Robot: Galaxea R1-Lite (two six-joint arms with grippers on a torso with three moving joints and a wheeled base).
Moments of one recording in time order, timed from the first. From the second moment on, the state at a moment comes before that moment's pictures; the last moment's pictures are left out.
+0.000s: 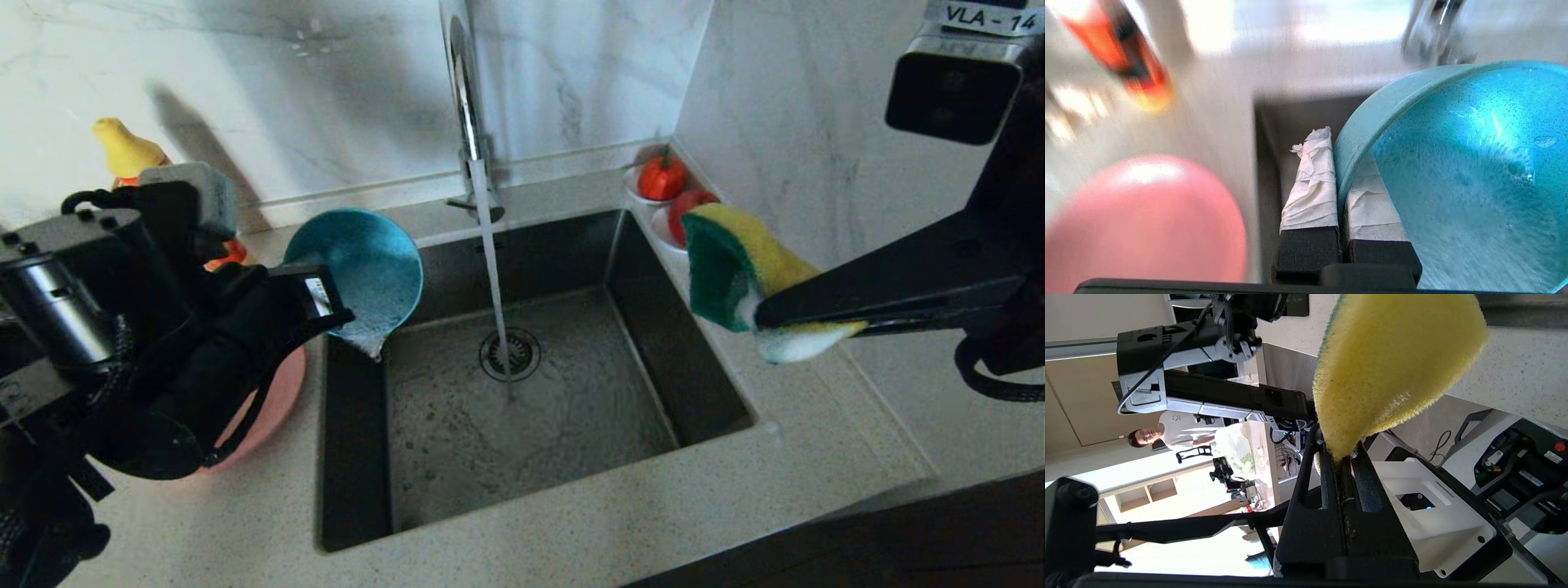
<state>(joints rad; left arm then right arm) -0.49 1.51 -0.68 -0.96 0.57 0.02 0.68 1.43 -1.72 0.76 0.58 0.69</state>
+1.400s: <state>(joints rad) -0.52 1.55 -0.61 -1.52 0.52 0.44 0.68 1.46 -1.71 0.74 0.59 0.68</state>
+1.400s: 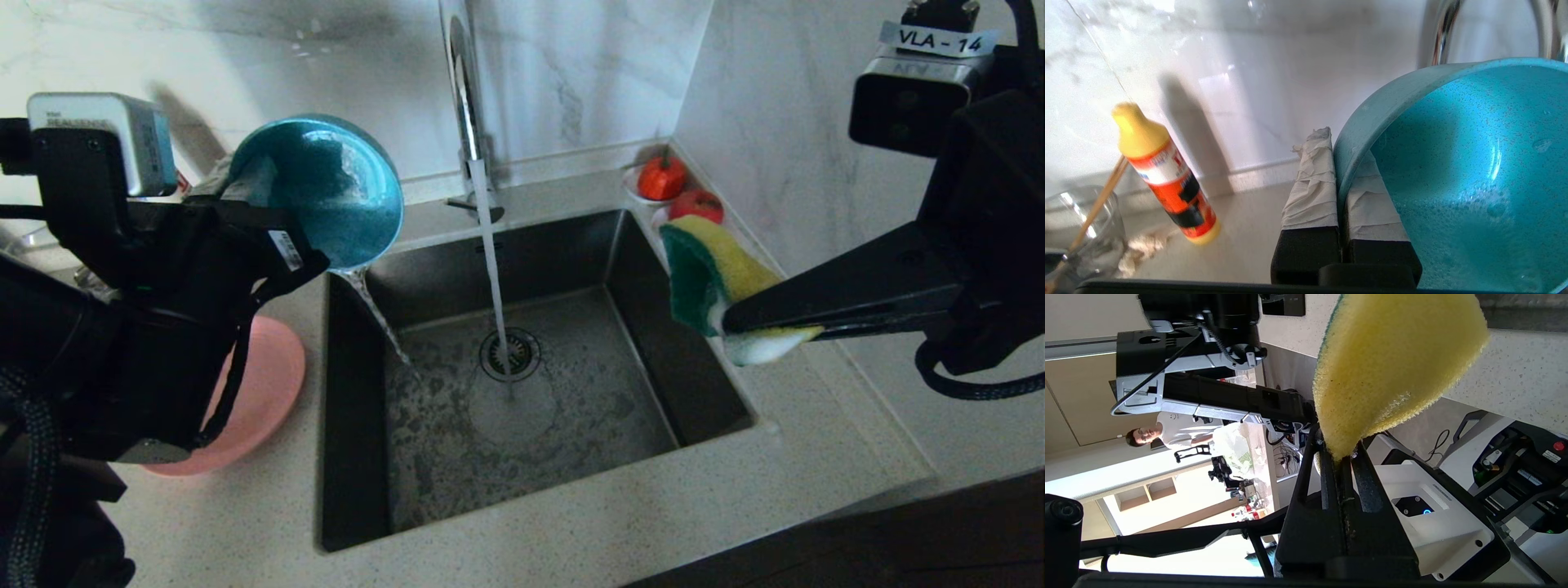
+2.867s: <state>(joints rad) -0.51 1.46 -0.70 -1.52 0.28 0.56 0.67 1.47 -1.67 0.68 0.59 0.68</state>
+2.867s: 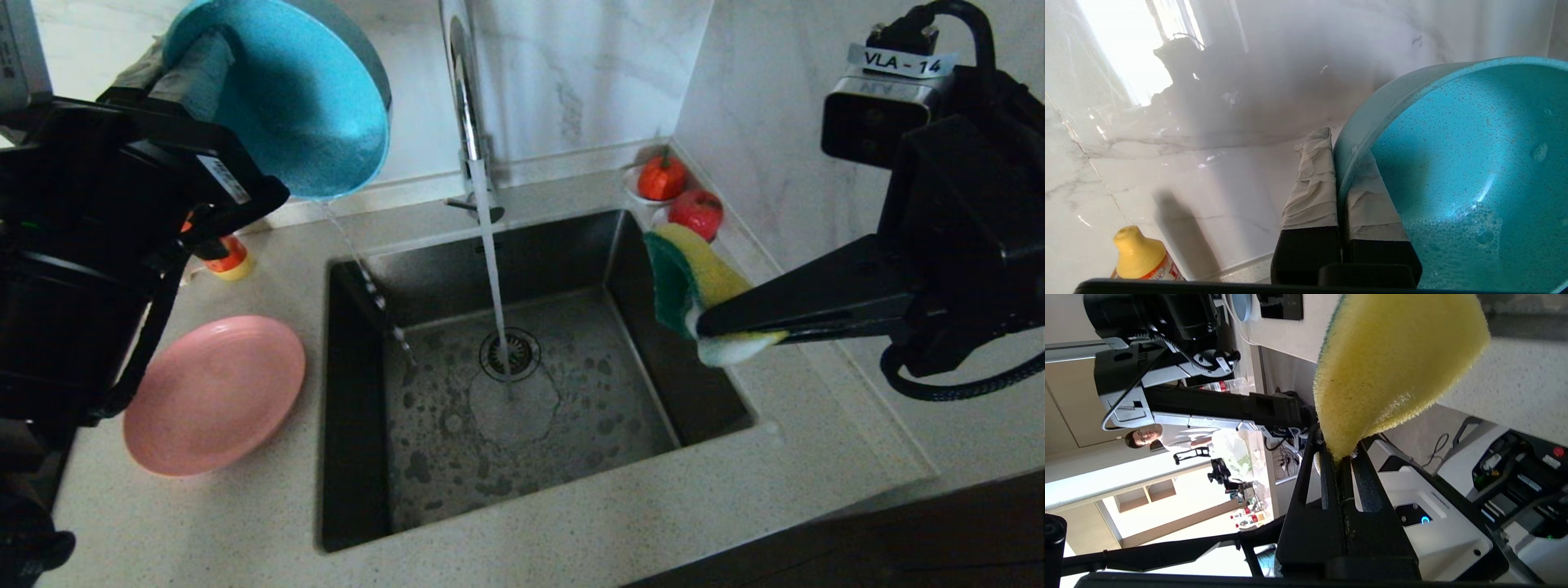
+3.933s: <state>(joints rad) -0.51 1.49 -0.64 -1.14 0.54 0.27 0.68 1.40 -1.66 0.72 0.58 0.69</state>
